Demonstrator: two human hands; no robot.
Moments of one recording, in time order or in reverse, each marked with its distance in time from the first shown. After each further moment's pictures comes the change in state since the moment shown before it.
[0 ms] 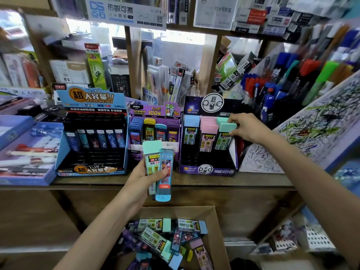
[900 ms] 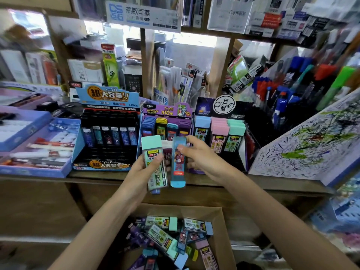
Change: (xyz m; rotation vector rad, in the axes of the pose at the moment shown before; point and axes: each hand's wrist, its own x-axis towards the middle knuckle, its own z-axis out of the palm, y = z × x) left_hand -0.012 0.014 -0.017 -0.076 0.041 0.079; right_hand -0.062 -0.145 0.069 1.082 -0.359 0.048
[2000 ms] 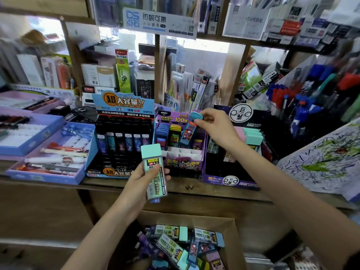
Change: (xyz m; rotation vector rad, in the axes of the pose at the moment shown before) left_hand 0.008 0.000 -0.041 -0.034 0.086 -0.031; right_hand 0.075 -0.041 -0.031 -0.491 0.396 -0.337
